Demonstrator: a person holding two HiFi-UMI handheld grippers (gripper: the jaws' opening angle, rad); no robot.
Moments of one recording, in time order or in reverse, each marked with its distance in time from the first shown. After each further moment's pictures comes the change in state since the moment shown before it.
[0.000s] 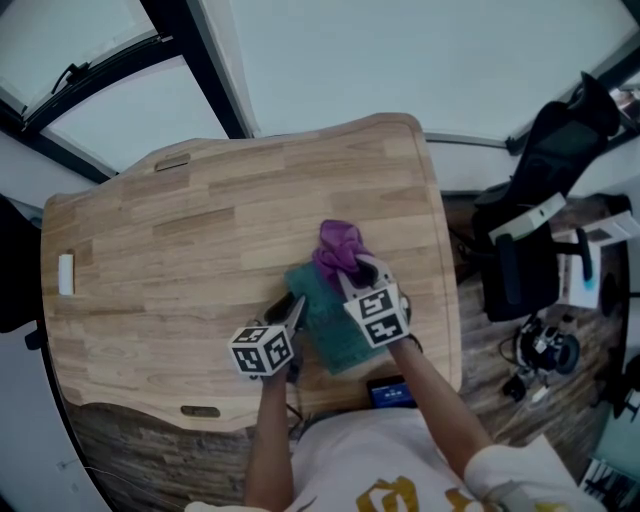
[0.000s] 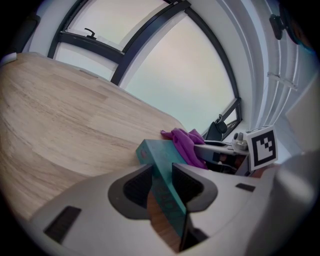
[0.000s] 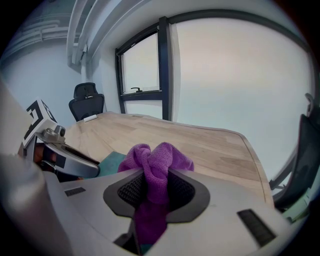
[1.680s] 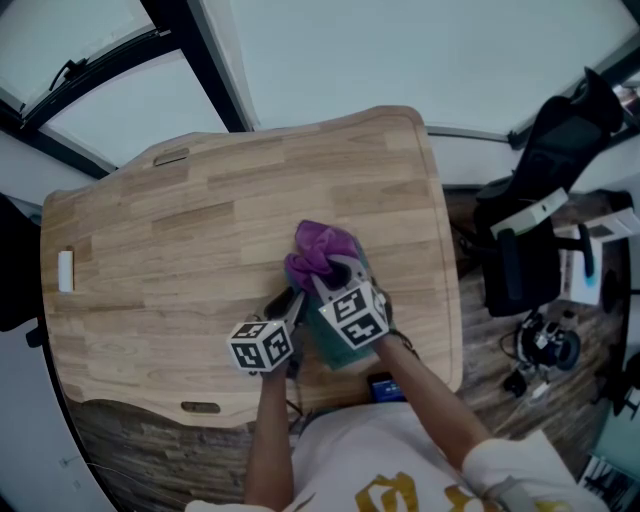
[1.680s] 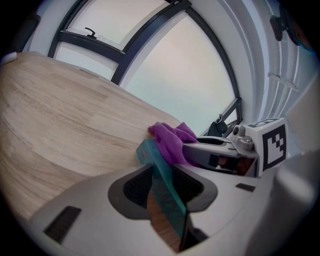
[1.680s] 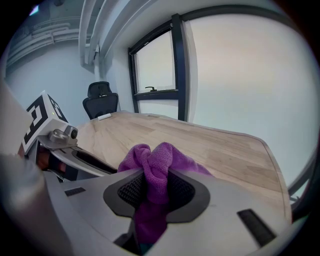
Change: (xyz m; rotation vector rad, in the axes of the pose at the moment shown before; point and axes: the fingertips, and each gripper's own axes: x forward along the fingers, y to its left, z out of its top) left arm -0.001 0.000 0.000 -0.006 0.005 0.000; right arm 0.016 0.058 0.016 -0.076 0.002 0.132
